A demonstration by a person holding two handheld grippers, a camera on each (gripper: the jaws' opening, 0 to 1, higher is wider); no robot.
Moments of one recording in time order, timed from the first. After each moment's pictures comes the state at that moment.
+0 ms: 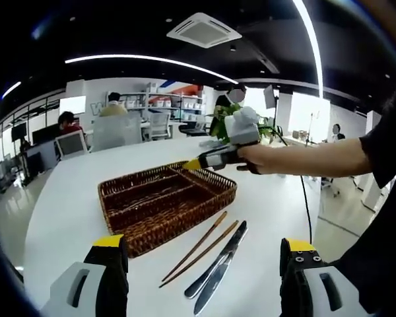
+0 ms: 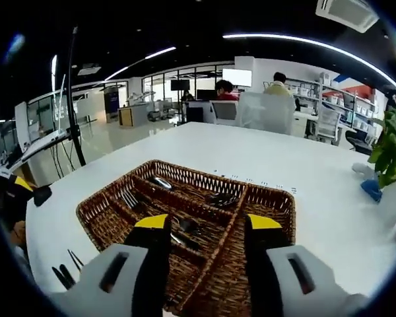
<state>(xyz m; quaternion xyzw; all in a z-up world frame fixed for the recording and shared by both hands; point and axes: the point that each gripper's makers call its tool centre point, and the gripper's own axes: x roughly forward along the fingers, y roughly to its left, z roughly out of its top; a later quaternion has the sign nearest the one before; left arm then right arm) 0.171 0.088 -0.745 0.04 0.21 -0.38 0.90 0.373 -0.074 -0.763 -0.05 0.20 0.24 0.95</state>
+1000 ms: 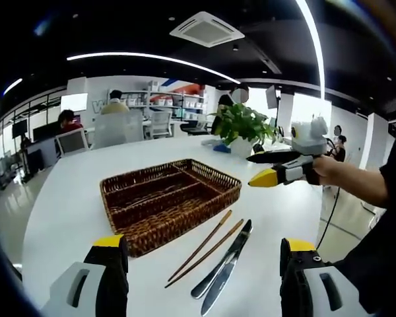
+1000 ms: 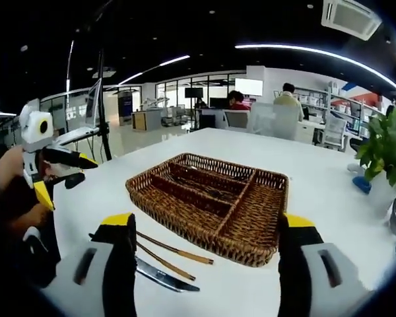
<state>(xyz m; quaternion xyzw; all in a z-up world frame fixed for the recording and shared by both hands) 0.183 0.095 -0.750 0.04 0.22 -0.38 0.90 0.251 -0.095 -0.748 -0.05 0.17 0.27 0.94</state>
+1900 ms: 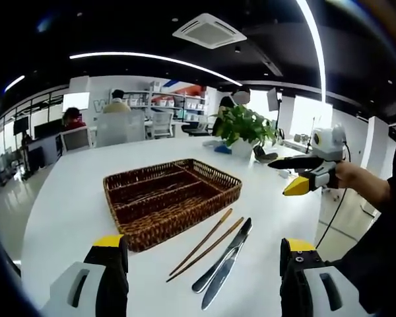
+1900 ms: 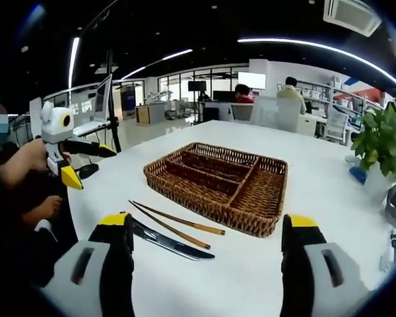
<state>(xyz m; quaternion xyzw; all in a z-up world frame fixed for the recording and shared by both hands) 0.175 0.106 -0.752 0.03 0.21 -0.37 0.90 0.196 -0.102 -0.747 -0.06 0.20 0.29 0.94</state>
